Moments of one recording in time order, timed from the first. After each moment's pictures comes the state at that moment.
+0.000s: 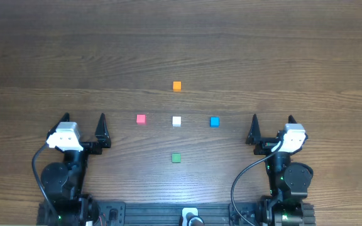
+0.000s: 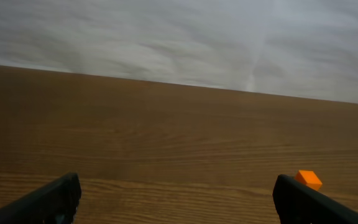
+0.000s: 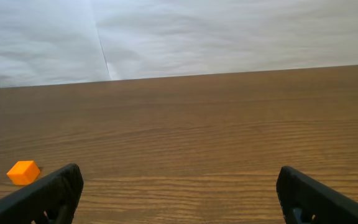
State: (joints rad) left arm 0.07 0.01 0.03 -0.11 0.11 -0.12; right arm -0.04 0.02 0.01 -0.07 -0.04 0.07
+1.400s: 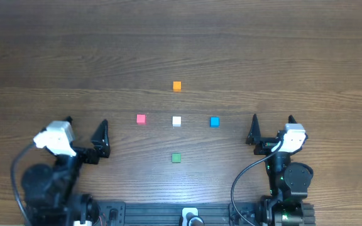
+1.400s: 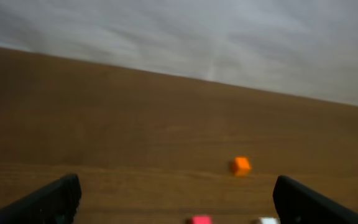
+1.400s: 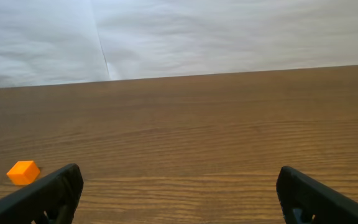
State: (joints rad) left arm 0.06 0.16 0.42 -0.49 0.24 -0.21; right arm -0.05 0.02 0.01 -0.07 -0.04 0.07
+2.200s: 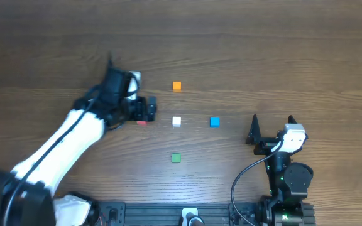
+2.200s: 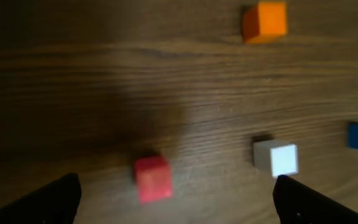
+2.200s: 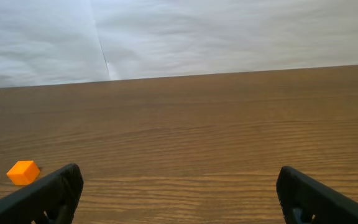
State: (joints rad) left arm -0.37 1.47 0.88 -0.53 0.11 -0.30; right arm -0.05 0.02 0.01 -0.07 -0.04 0.07
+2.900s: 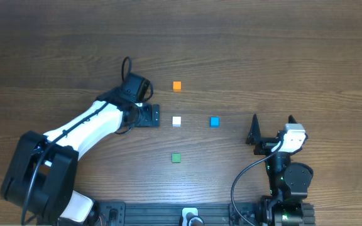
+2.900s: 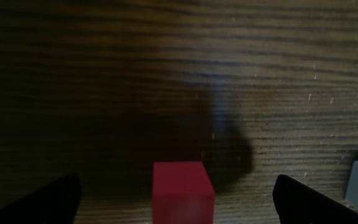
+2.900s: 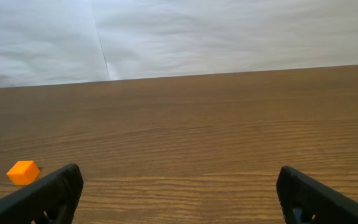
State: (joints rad) left arm -0.43 1.67 0.88 -0.53 -0.02 -0.43; right arm -0.05 0.02 0.01 -0.07 -0.04 0.07
